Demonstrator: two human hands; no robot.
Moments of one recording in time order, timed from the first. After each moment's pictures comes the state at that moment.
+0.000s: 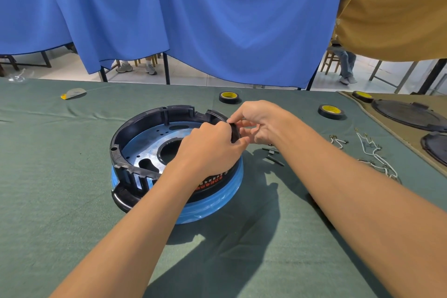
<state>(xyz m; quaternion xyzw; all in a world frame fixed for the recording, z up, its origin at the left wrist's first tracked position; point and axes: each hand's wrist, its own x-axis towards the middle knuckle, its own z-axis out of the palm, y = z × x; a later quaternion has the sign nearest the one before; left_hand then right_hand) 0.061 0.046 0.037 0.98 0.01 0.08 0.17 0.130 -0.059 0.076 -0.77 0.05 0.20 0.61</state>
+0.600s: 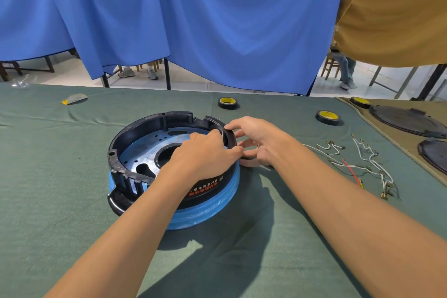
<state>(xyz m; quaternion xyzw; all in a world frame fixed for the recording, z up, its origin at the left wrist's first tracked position) 0.063 0.049 0.036 0.98 0.06 0.00 0.17 0.122 -0.066 0.057 -0.78 0.08 0.24 0.57</state>
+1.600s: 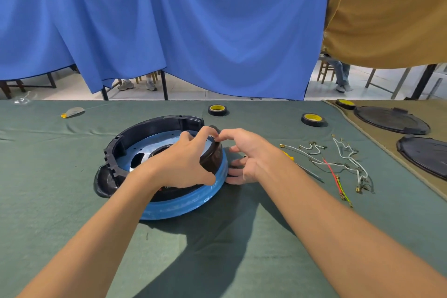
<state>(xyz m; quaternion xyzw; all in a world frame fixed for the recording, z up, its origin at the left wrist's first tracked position) 0.034 0.052 0.056 0.98 -0.06 -0.02 0.20 0.087 -0.092 0.060 -0.68 0.12 0.29 0.67</state>
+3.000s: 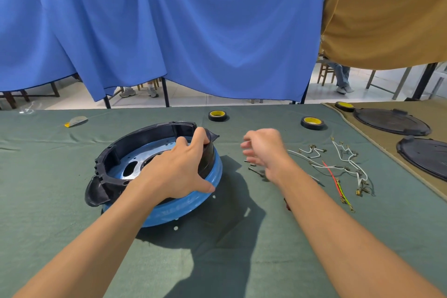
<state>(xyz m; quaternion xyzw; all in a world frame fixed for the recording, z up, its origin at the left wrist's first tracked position) 0.025 0.052 0.059 0.99 -0.03 0.03 0.10 0.106 -0.117 0.046 -0.76 0.04 0.03 0.64</state>
